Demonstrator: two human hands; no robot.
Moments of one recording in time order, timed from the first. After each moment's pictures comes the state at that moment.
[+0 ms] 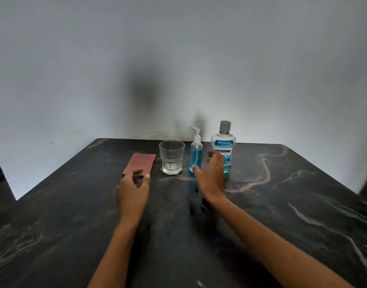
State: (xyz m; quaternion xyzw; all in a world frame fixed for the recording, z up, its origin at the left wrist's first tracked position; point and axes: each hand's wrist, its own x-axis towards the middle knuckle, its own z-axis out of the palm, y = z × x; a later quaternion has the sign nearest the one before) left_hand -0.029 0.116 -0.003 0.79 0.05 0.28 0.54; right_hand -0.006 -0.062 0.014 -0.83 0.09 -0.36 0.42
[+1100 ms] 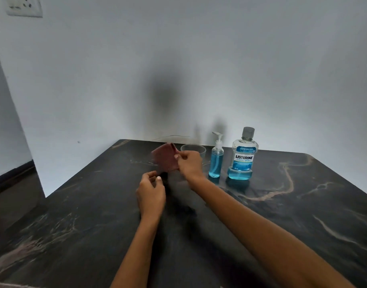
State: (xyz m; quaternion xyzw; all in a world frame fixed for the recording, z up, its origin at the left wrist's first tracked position) left_hand -0.033 0.126 0.003 0.75 0.13 0.24 0.60; right_hand 0.038 0.033 0.038 -0.83 -0.01 -0.19 0.52
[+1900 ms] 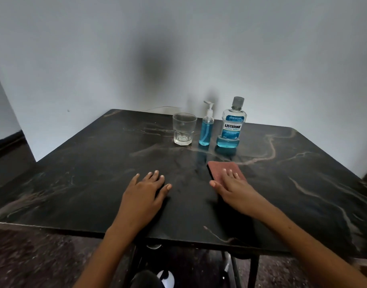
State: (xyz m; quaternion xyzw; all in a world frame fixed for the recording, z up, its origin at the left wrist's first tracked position) left_hand -0.125 0.146 -0.031 0.97 -0.14 0.10 0.19; right_hand -0.133 -0.090 0.006 -0.98 0.01 0.09 0.15
